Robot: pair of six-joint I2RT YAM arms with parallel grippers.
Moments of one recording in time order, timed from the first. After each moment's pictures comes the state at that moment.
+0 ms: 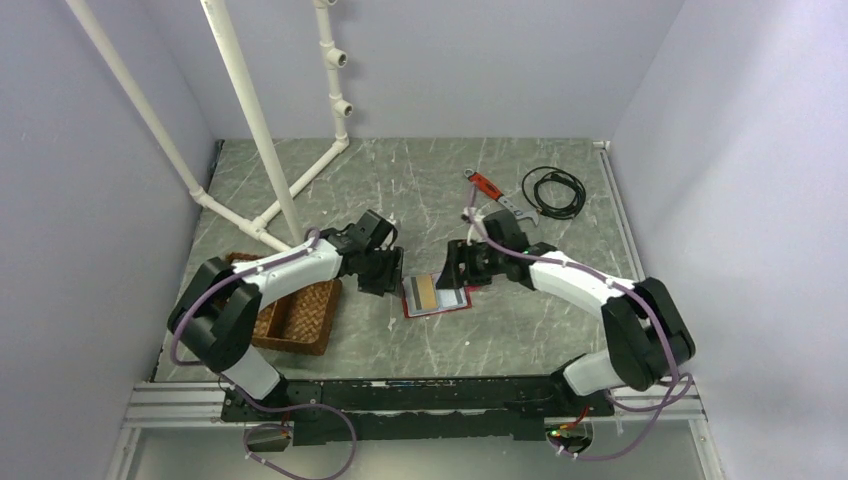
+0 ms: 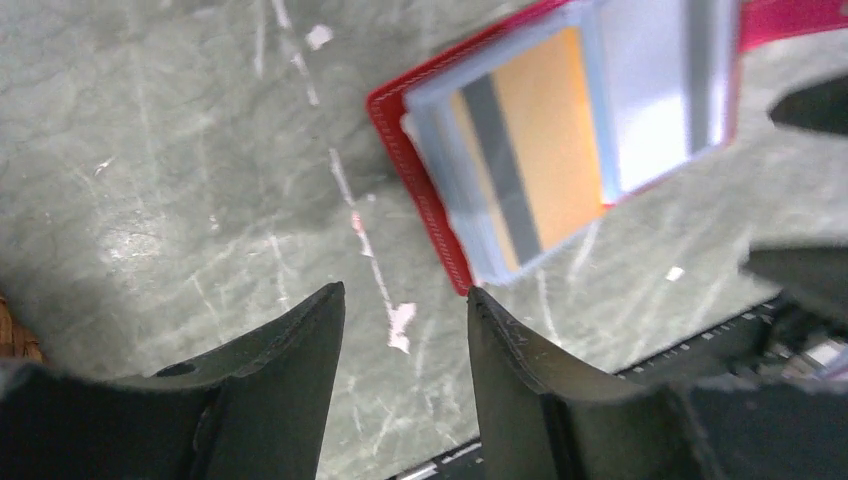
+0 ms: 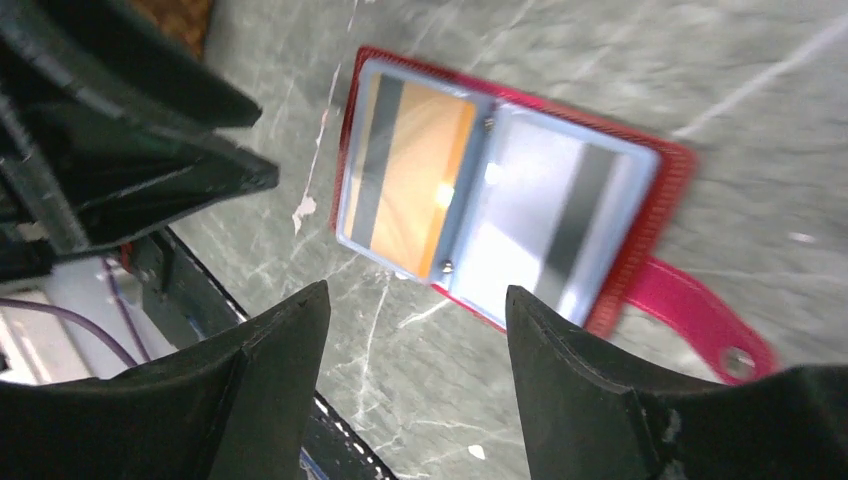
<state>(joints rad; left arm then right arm) -0.67 1.60 0.98 -0.50 0.13 -0.54 0.54 1.45 0.77 -0.18 -0.46 0.42</state>
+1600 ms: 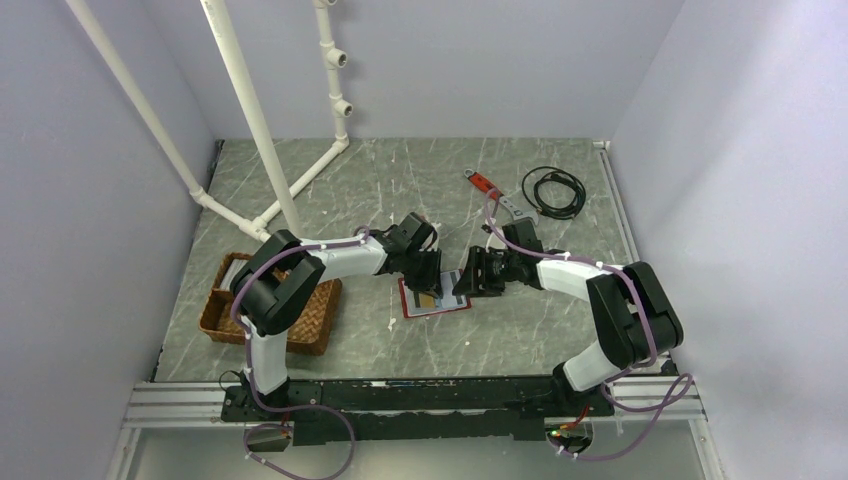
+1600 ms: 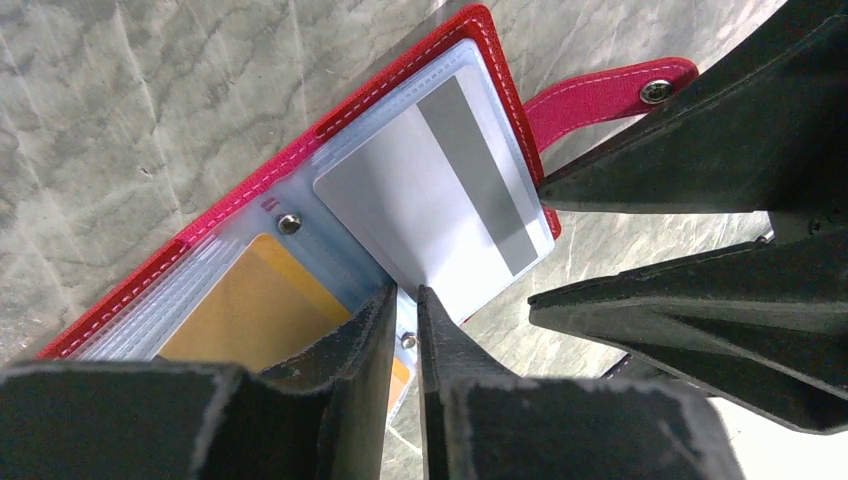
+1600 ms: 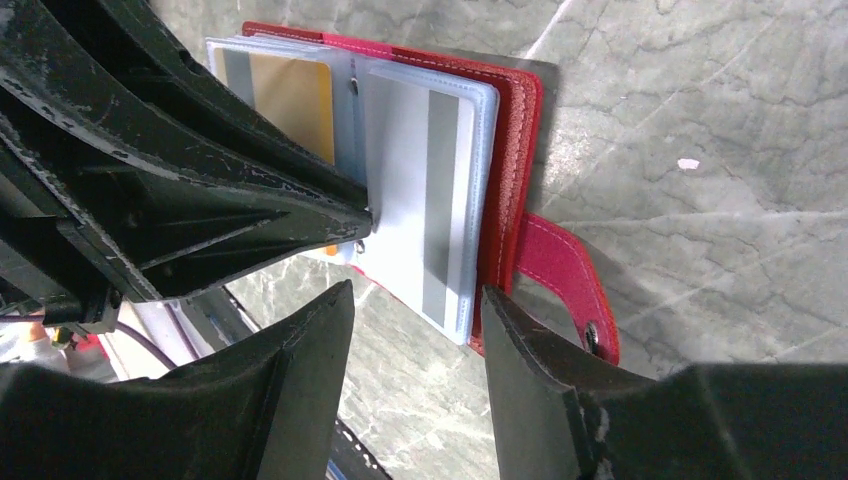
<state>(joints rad) -0.79 1.91 1.16 -0.24 0.32 -0.60 0.34 1.53 0.65 -0.08 -0.62 0.45</state>
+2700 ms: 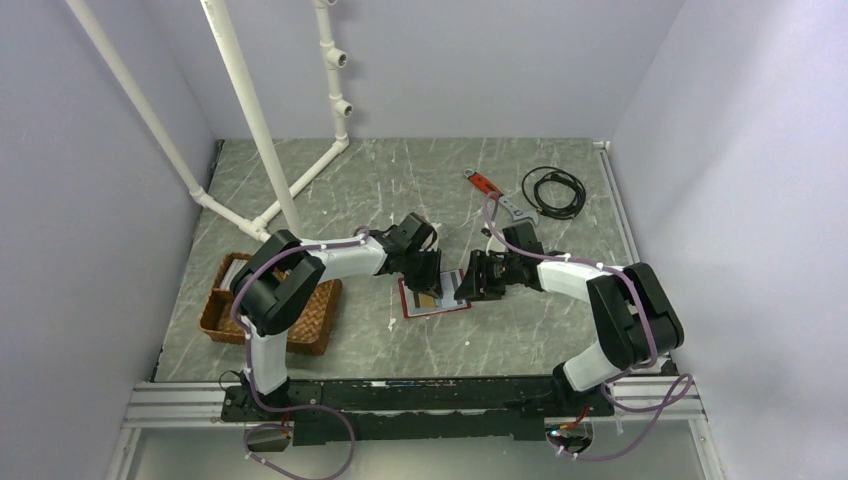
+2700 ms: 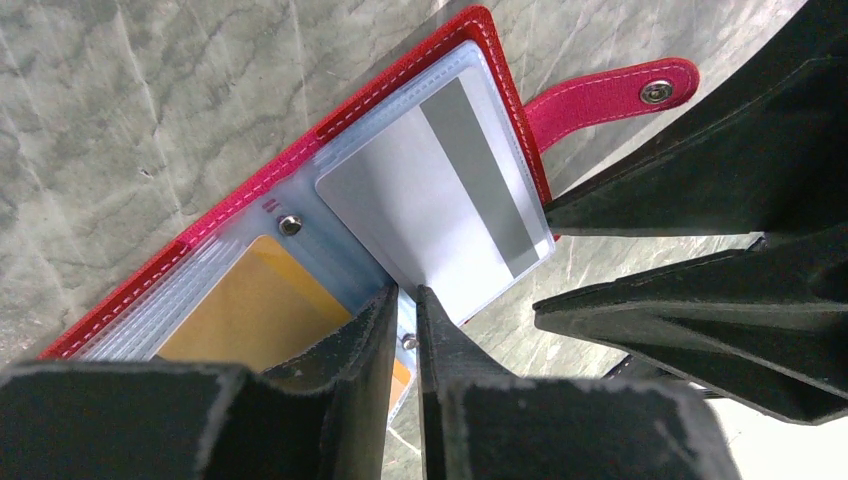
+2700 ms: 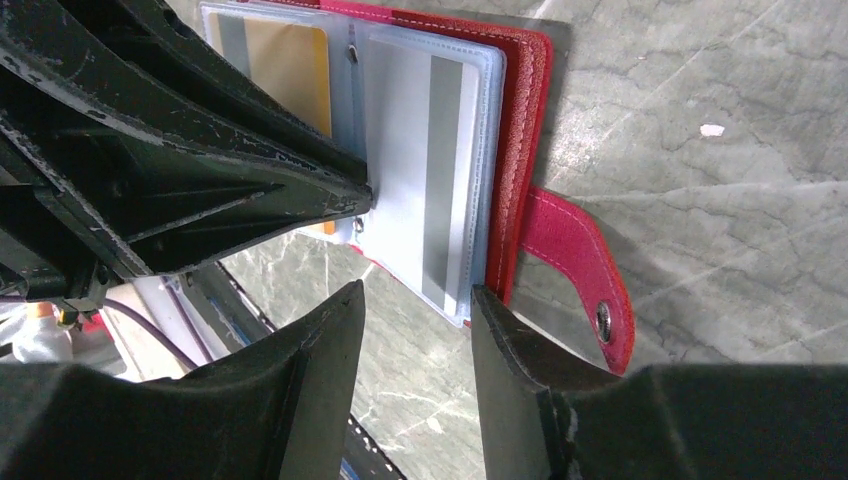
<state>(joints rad) -0.79 1.91 1.15 -0.23 0.32 -0.60 0.34 1.52 0.63 -0.10 -0.64 0.44</state>
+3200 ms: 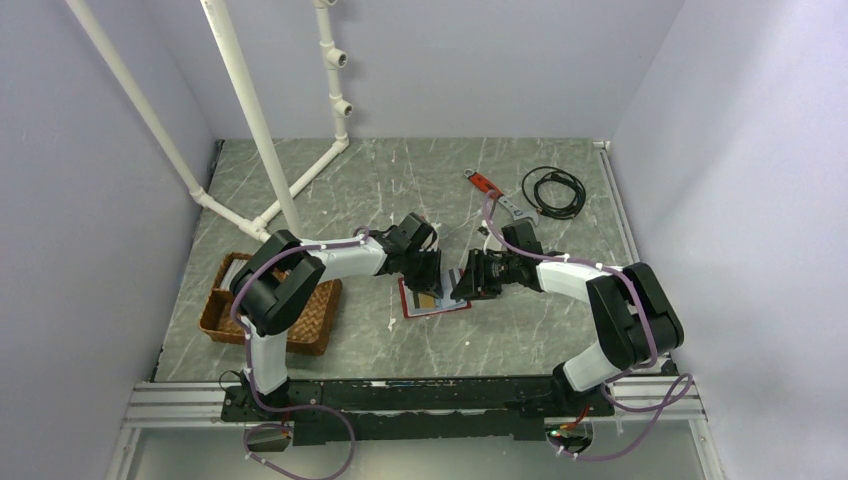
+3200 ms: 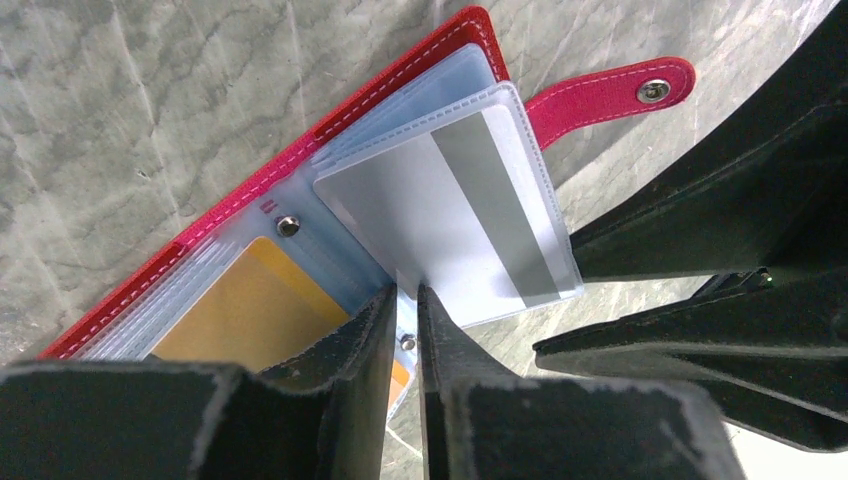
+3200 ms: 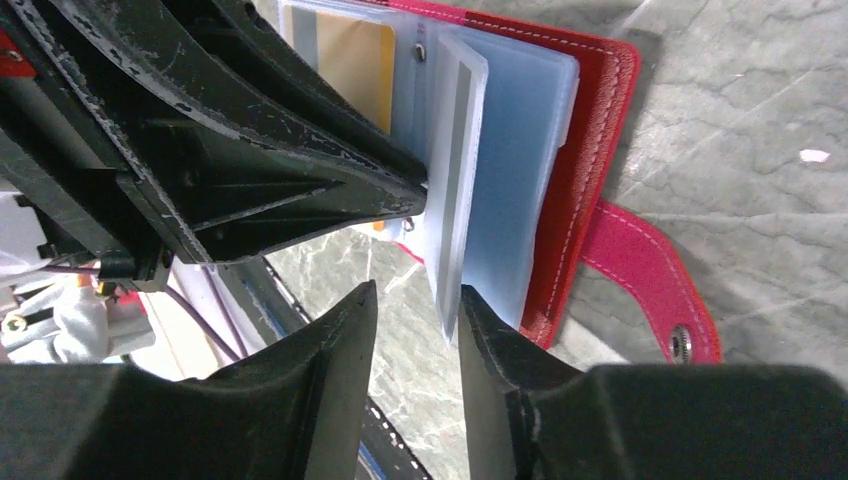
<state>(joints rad) -0.79 1.91 1.15 -0.23 0.32 -0.60 0.35 1.53 0.63 -0.06 -0.72 0.47</state>
